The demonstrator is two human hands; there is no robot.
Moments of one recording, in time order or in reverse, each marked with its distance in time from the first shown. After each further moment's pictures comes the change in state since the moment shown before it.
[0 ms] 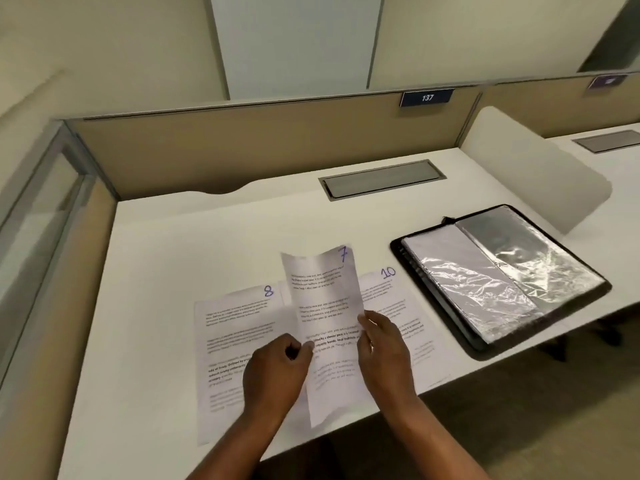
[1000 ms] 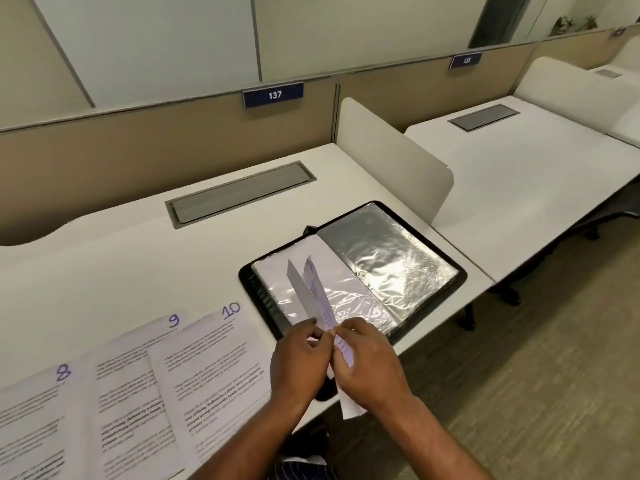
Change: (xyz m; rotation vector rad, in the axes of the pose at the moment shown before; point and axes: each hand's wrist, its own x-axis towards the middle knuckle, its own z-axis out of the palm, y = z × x) left_hand -0.002 0.275 0.294 -0.162 -0.238 0.139; right_hand 0.107 0.233 -0.227 -0.147 -0.028 -0.130
